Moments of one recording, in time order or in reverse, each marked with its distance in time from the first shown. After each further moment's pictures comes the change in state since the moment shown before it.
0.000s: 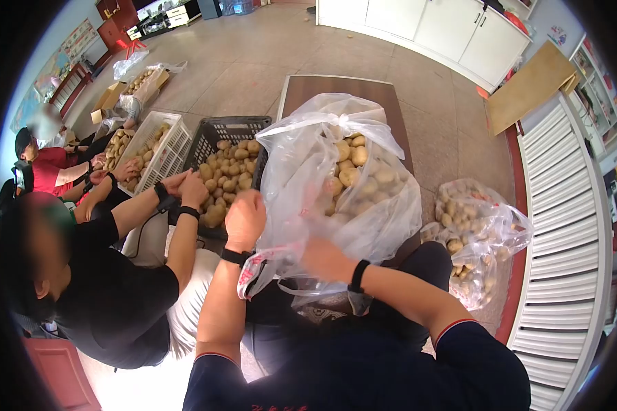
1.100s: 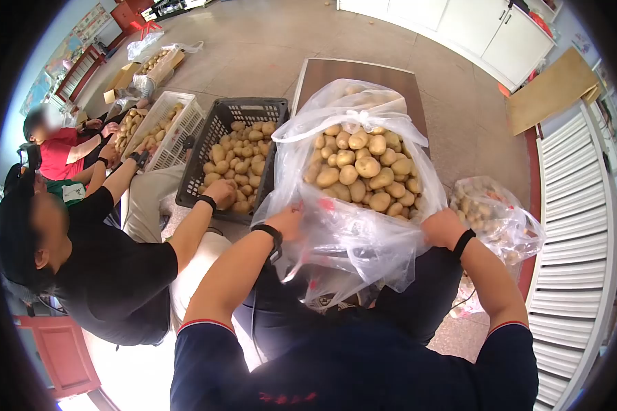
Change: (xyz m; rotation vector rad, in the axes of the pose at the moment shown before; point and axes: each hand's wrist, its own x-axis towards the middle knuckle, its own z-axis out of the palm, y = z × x) left_hand 0.017 -0.036 0.113 0.101 -0.606 0.263; right_hand -0.148 0.086 -0.181 -0.775 -0.646 0.633
